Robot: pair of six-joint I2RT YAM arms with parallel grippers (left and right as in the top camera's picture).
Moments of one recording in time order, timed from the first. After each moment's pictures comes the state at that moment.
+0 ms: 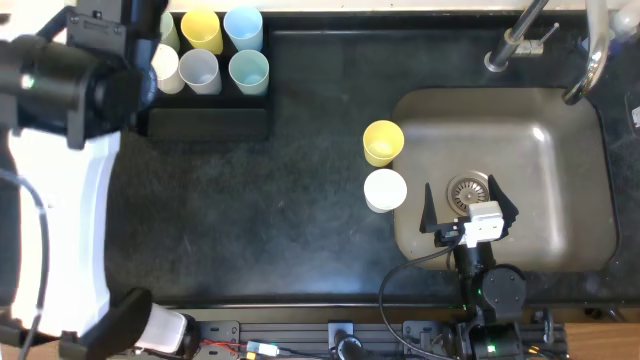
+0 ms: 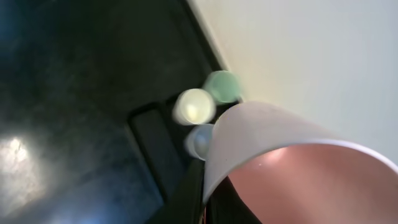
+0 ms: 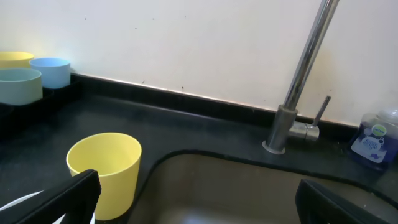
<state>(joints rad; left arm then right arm) -0.22 1.69 2.22 -1.53 -0.58 -1.33 0.13 0.01 0.02 -0.02 0.01 -0.11</state>
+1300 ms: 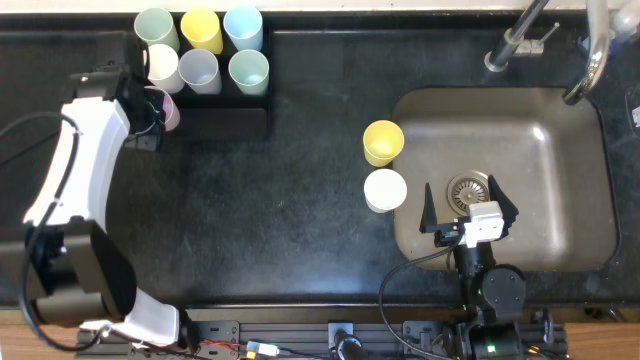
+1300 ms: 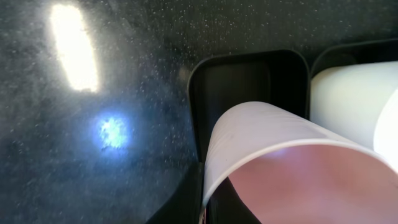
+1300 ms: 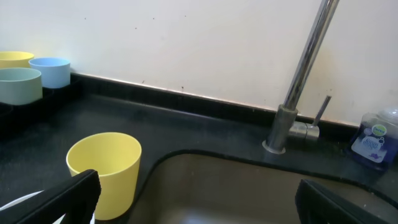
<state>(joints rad) 0.09 1.76 1.41 -0.95 -0.17 -1.38 0.13 0.01 0.02 -0.01 0.01 -0.11</state>
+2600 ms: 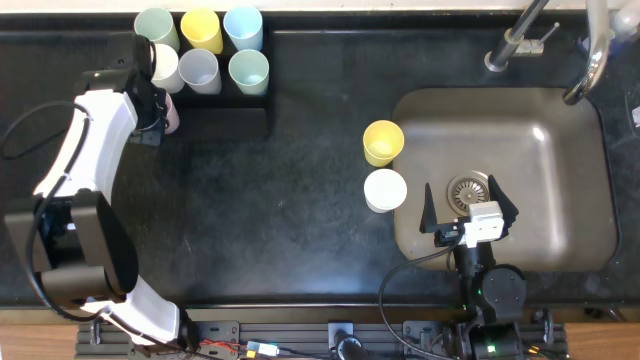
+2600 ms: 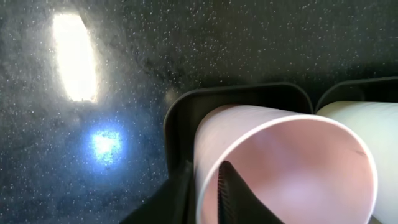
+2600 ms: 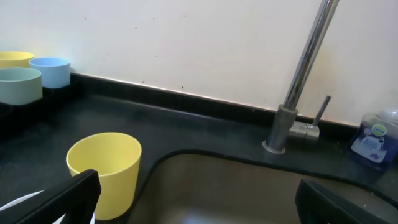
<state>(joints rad) 0.09 1.85 1.41 -0.87 -0.24 -1.41 0.13 0.01 0.02 -0.01 0.01 -0.11</state>
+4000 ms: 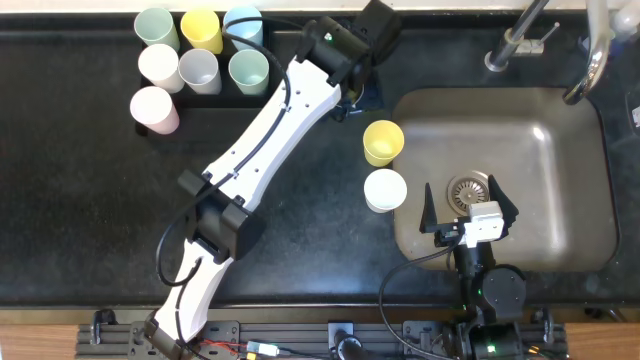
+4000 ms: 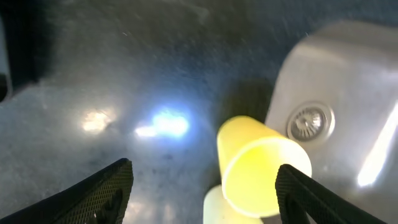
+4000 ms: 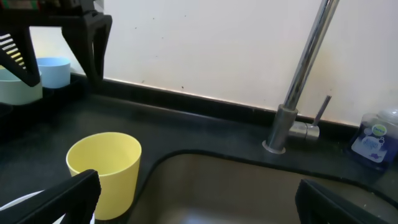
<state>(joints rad) -0.67 2.33 2.49 -1.48 -0.02 -0.83 0.13 0.01 0.02 -0.01 0.01 -0.11</state>
